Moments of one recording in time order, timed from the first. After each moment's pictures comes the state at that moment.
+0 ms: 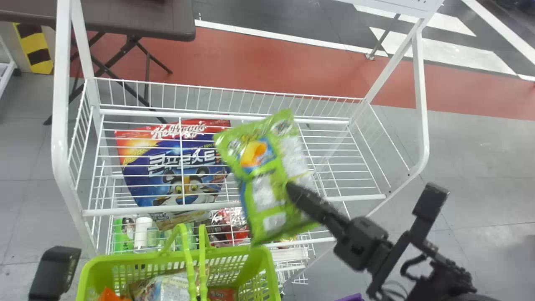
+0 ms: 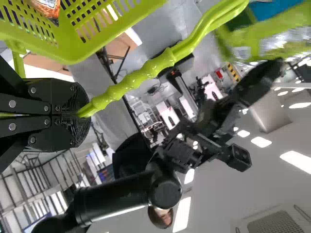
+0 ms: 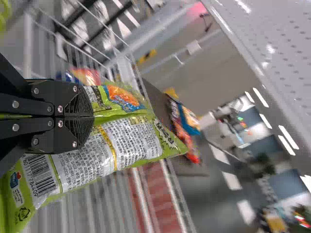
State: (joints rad) left arm 0.49 0.09 -0.14 -2.15 0.03 1.12 -1.47; right arm 0.65 0.00 -0.47 -2.39 -0.57 0.90 0.64
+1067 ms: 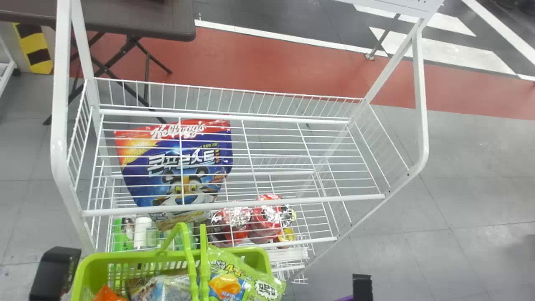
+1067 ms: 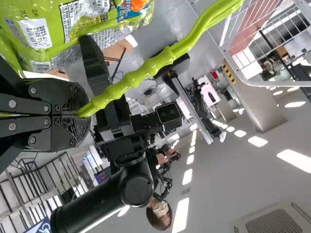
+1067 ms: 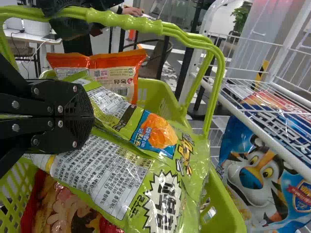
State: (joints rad) left arm 0.50 0.08 -0.15 -2.16 0.03 1.11 -1.46; right arm 0.80 0.00 -0.36 -2.31 -0.54 1.28 0.82
